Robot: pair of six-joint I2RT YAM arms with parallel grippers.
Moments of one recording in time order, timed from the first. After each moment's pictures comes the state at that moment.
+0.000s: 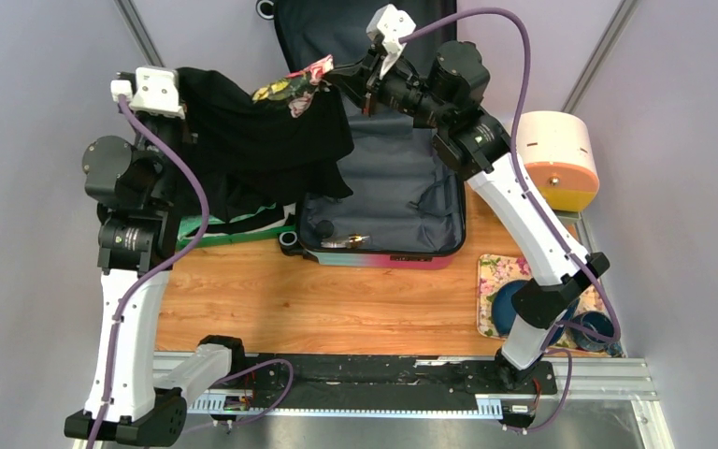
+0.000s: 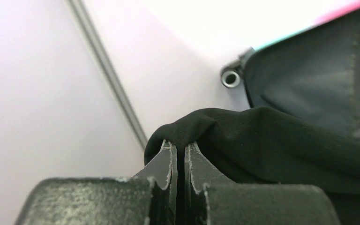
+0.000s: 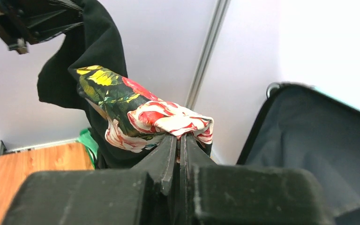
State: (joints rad) left arm -0.10 0.99 1.47 -0.16 -0.06 0.31; right arm 0.66 1.74 2.18 -0.23 -0.46 -0.13
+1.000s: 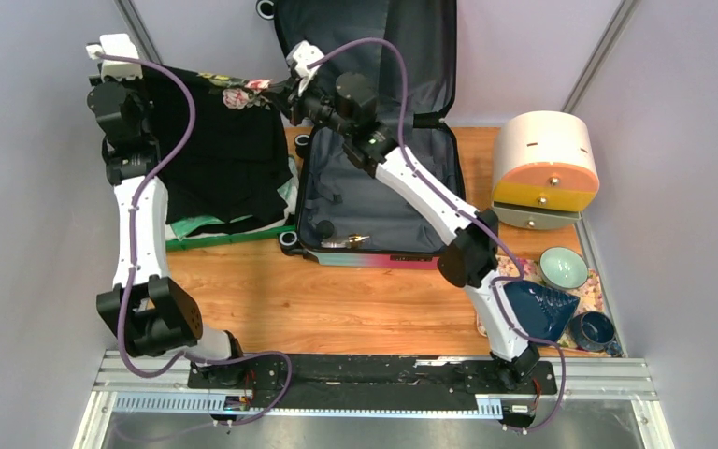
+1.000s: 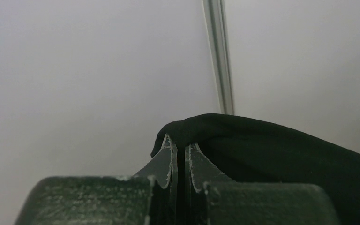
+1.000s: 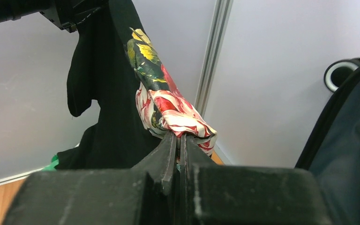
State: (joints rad) left arm 0.26 1.43 1.52 0.15 -0.22 0.32; right arm 0.75 2.27 2.46 0.07 -0.36 -0.04
